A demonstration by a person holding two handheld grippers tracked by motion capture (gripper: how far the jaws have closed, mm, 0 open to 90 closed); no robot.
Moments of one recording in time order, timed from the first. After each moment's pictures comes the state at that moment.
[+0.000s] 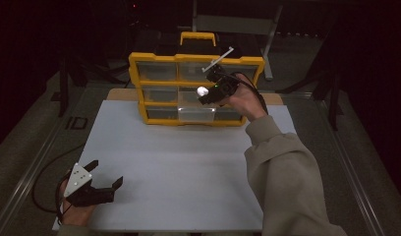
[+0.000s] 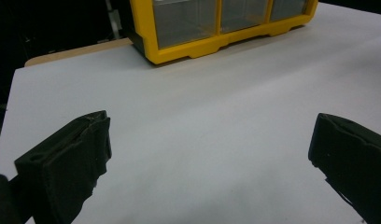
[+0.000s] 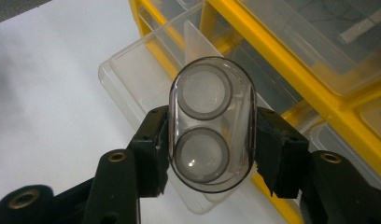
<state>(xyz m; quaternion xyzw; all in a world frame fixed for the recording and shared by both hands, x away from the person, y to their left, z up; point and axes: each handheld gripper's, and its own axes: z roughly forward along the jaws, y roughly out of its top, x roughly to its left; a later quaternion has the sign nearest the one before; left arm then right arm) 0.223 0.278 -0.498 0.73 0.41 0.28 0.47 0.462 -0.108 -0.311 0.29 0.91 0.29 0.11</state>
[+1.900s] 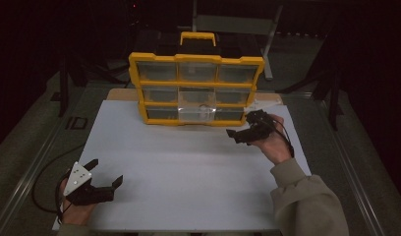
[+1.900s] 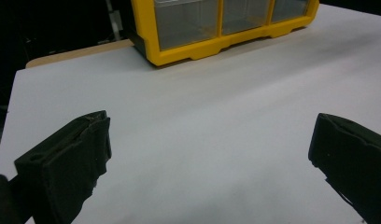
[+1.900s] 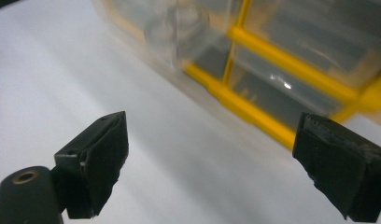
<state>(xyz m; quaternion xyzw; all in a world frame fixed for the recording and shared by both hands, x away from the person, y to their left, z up) 0.226 0.279 -0.497 0.73 0.42 0.28 0.47 0.371 -0.214 -0.398 0.36 0.83 0.38 0.17</state>
